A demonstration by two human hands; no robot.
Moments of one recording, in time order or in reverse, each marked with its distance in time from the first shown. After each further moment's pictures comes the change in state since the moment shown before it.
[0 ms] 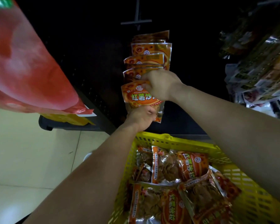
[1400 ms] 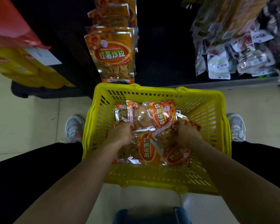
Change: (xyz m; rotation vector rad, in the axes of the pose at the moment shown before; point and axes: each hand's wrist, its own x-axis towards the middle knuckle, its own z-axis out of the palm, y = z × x) left_hand -0.156 -0.073 0.122 0.397 -0.210 -0.082; right_hand -0.340 0.064 0.157 0.205 -0.465 0.705
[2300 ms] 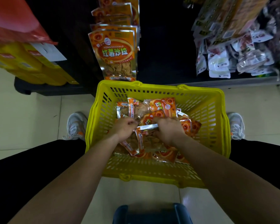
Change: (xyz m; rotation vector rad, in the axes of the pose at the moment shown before) left_hand -0.004 -0.006 -0.004 -0.443 -0.024 0.015; right_hand -0.025 -0.073 -0.013 -0.217 0.156 -0.391
